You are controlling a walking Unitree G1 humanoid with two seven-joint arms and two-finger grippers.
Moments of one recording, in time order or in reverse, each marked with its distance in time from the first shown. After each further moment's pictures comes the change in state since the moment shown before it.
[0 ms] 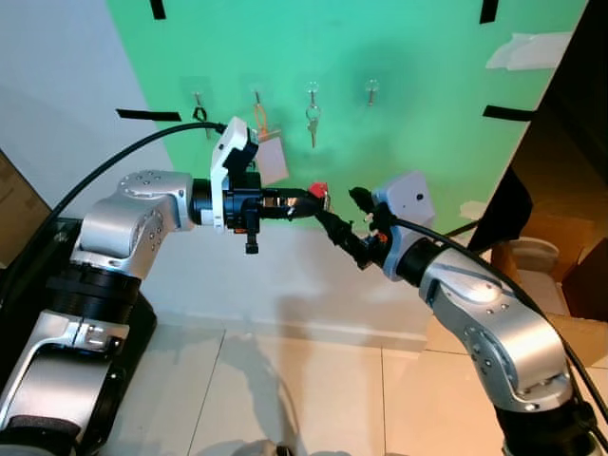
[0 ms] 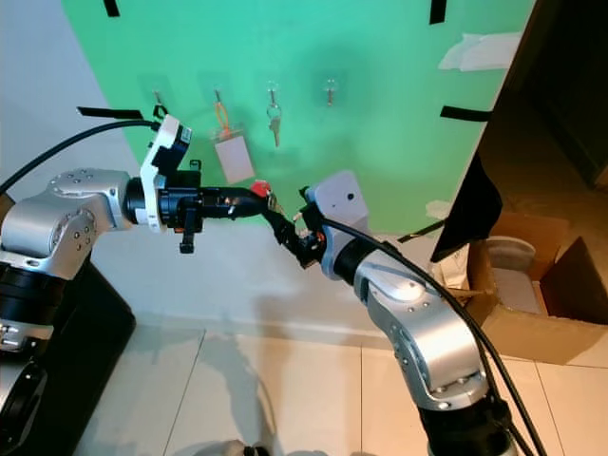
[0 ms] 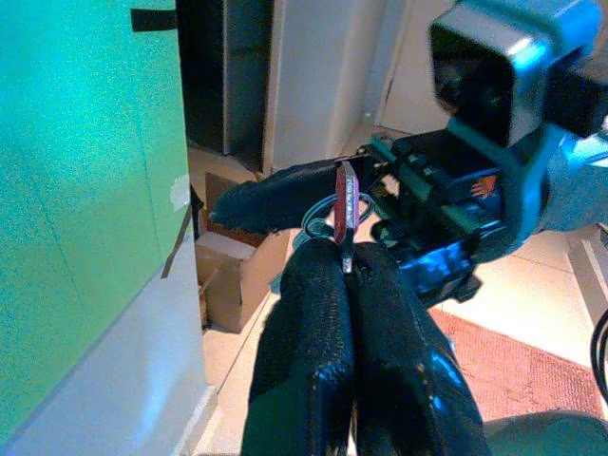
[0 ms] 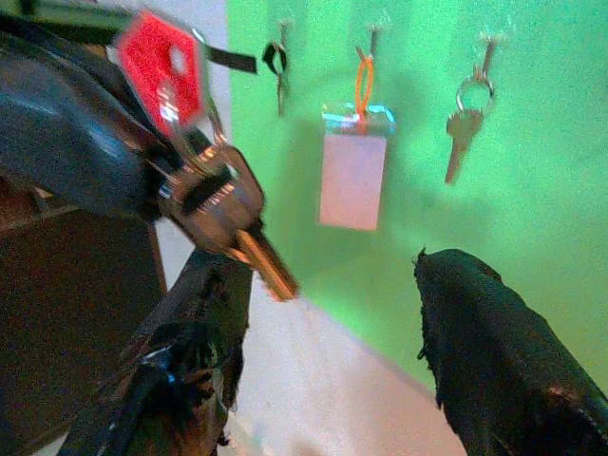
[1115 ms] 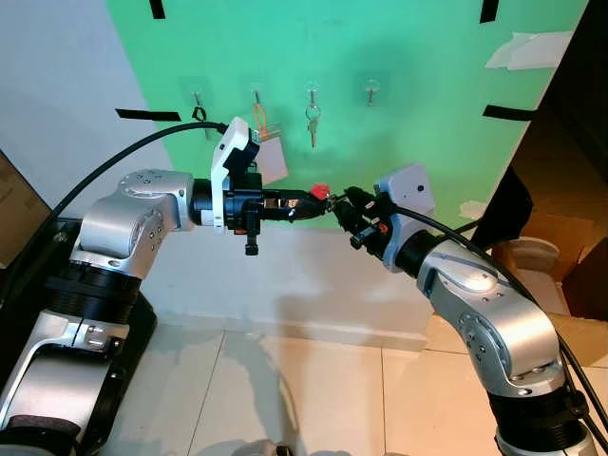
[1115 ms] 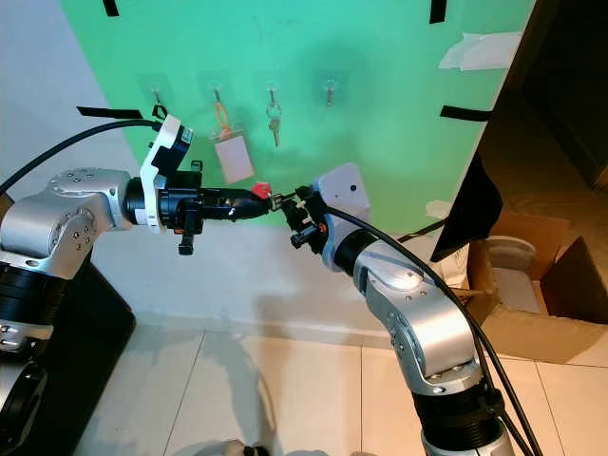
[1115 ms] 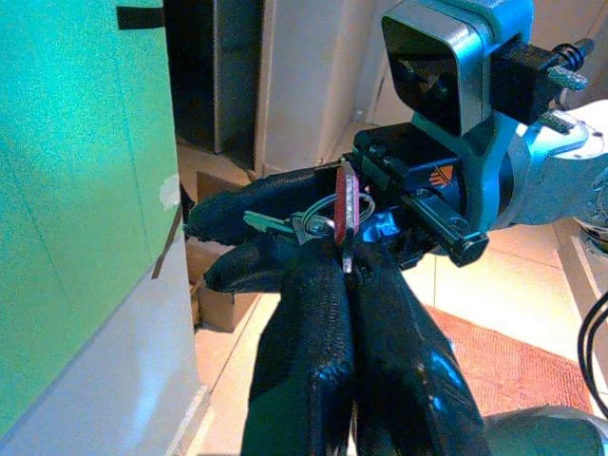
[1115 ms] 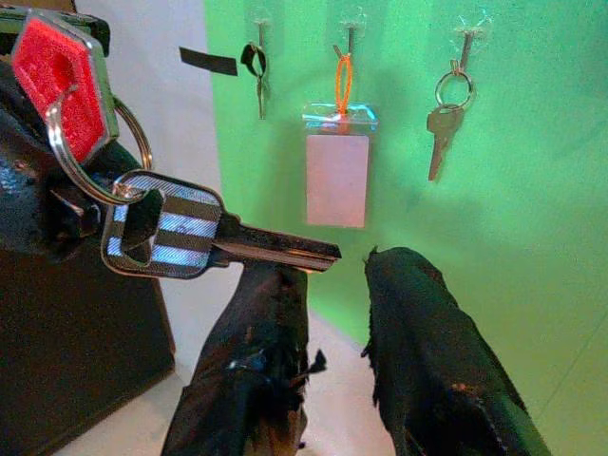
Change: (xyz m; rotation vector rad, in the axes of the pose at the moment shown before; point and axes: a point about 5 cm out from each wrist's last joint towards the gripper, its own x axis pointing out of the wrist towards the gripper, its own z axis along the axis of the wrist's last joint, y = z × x) left arm 0.001 -0.002 0.001 -0.002 0.004 -0.018; right arm 0.006 -0.007 0.002 0.027 -0.007 -0.015
